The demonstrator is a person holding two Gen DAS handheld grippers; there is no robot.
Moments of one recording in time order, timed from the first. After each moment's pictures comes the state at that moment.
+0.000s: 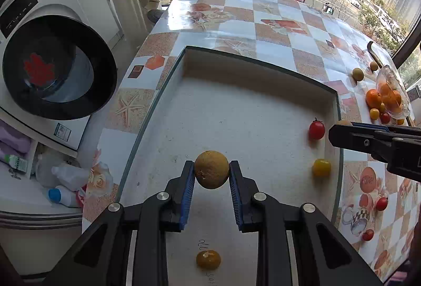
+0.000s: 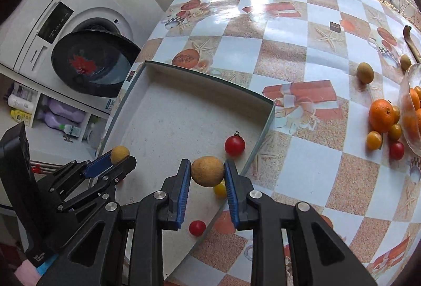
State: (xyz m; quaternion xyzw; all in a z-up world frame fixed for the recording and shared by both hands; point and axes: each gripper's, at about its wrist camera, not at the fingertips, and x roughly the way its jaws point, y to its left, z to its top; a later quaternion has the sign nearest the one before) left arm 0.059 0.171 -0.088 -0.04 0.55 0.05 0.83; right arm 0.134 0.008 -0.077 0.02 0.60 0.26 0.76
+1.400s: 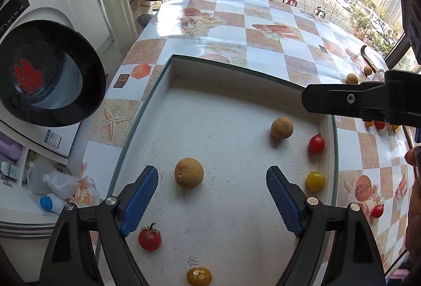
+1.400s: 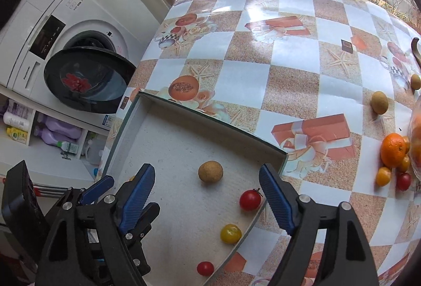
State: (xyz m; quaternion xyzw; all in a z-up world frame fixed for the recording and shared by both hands) left arm 0.068 0.164 -0.089 -0.05 0.54 0.01 0.84; right arm 0.156 0.005 -0.069 0.05 0.58 0.24 0.78
